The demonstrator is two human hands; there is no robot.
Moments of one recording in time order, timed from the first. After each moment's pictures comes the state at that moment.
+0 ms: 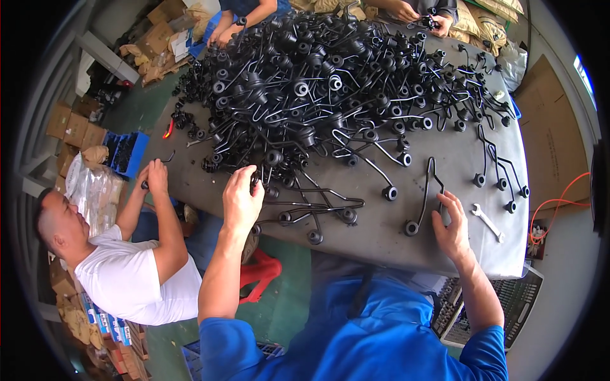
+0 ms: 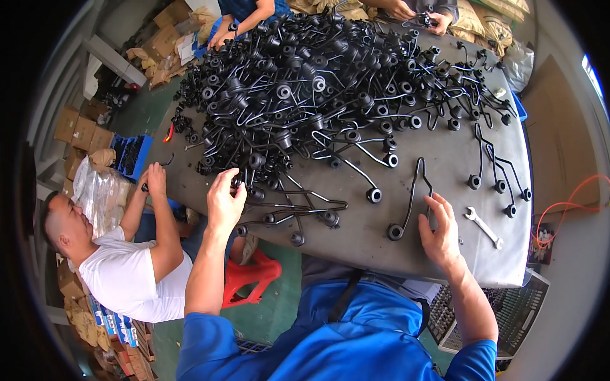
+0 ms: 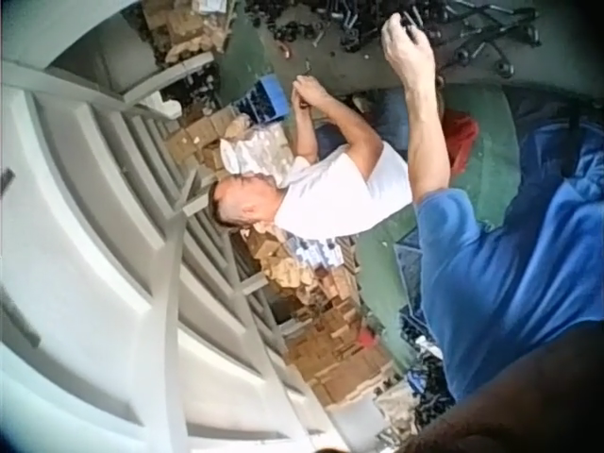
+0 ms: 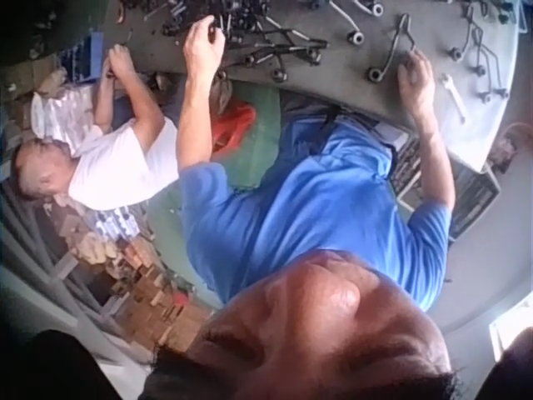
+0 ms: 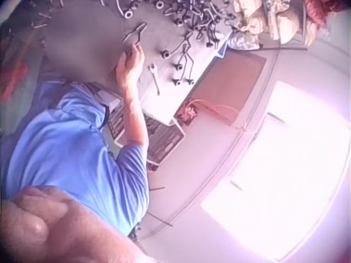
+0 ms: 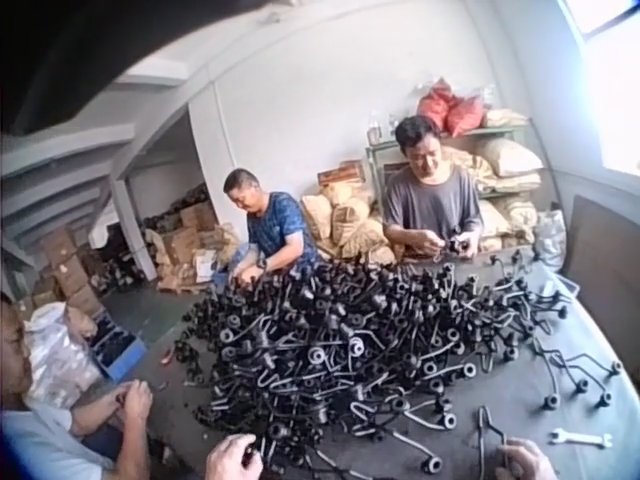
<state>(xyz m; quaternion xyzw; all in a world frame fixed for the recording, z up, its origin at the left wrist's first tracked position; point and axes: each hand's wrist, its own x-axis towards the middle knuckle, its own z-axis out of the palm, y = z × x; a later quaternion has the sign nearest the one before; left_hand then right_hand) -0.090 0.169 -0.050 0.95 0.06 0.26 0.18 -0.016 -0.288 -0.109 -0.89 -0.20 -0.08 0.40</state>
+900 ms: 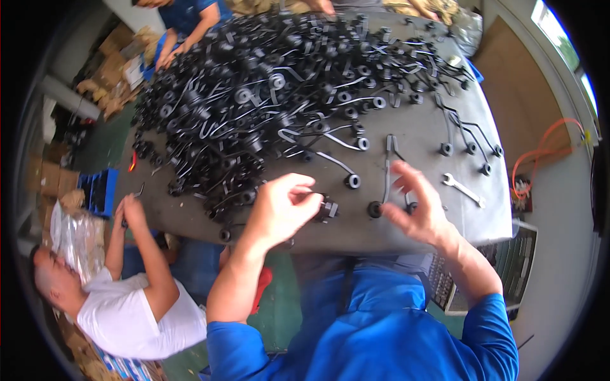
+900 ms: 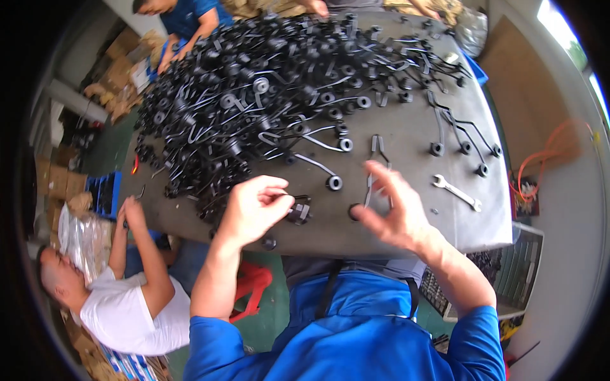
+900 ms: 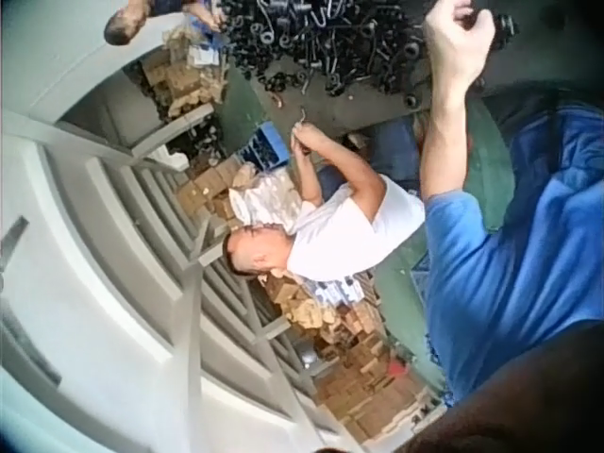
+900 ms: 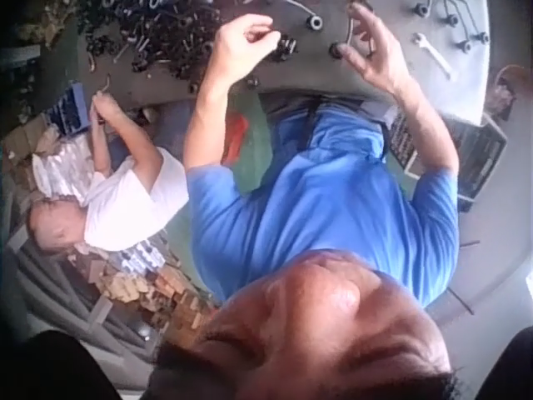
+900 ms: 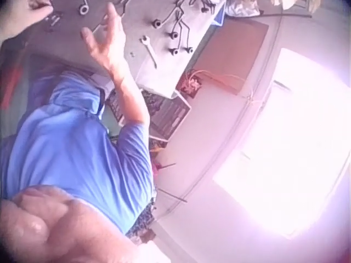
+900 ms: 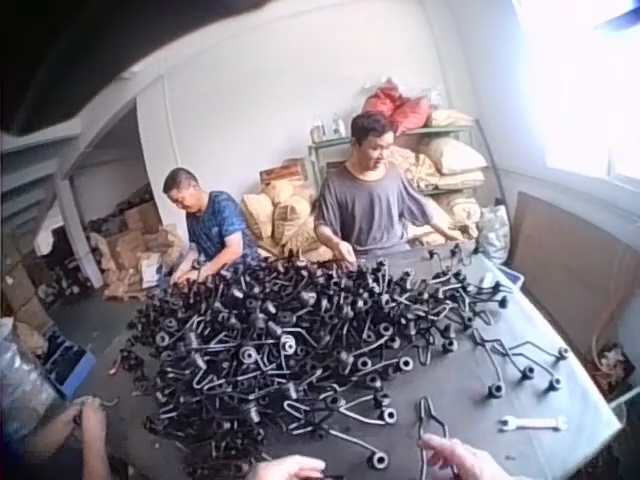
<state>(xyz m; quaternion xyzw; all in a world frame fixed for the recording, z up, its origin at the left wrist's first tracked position) -0.053 0.027 -0.009 0.83 0.03 -0.05 0.55 -0.026 -0.256 -0.040 -0.83 -0.26 -0.02 0.49</state>
